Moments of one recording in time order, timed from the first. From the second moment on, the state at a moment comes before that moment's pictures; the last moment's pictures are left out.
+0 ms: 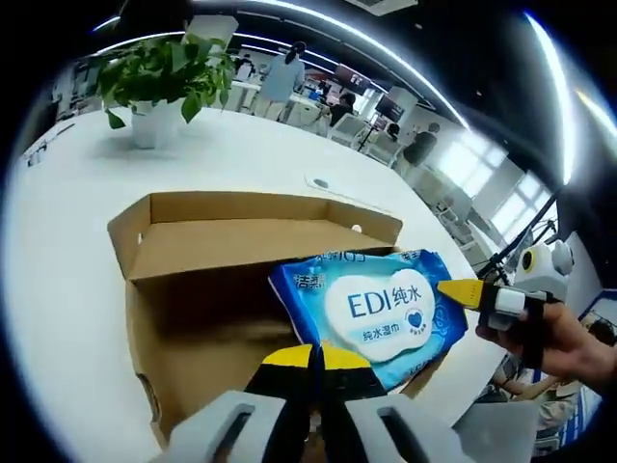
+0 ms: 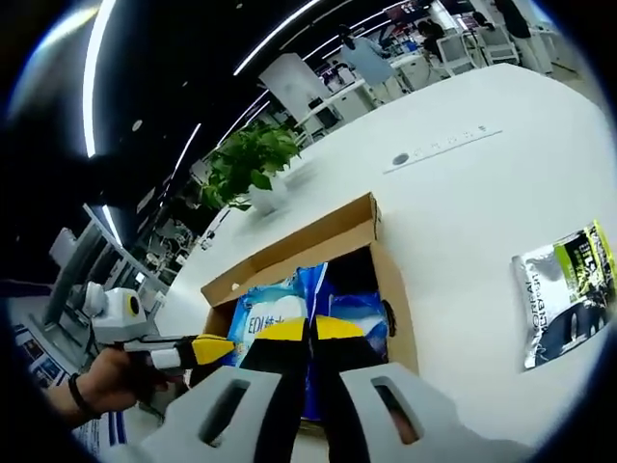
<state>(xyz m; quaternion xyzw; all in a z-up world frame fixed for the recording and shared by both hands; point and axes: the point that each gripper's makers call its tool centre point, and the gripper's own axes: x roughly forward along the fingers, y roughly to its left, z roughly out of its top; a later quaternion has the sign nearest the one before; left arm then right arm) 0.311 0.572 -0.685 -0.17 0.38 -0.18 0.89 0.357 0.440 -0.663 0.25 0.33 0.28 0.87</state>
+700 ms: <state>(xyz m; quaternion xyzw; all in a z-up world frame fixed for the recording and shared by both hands) 0.296 0.541 -0.647 -0.16 0.35 -0.19 0.90 0.338 0.404 -0.628 0.29 0.29 0.28 0.87</state>
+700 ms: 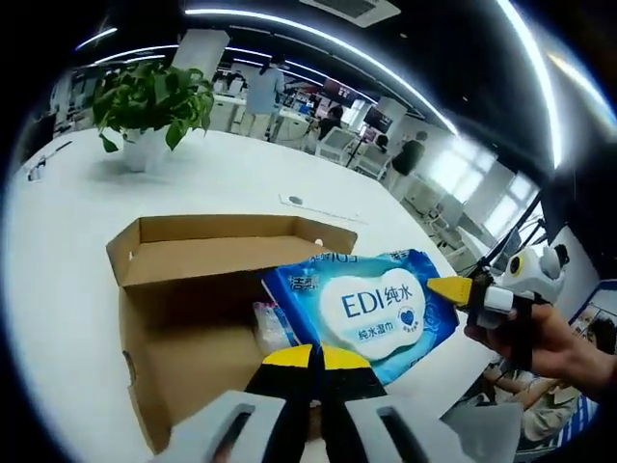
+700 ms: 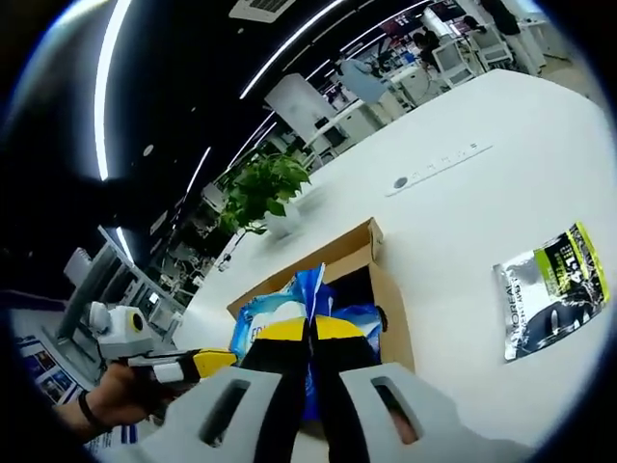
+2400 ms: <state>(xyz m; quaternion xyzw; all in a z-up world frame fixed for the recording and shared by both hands) 0.321 0.325 -0.654 -0.13 0.38 -0.32 0.86 0.336 0.185 -0.653 0.33 0.27 0.15 0.89</state>
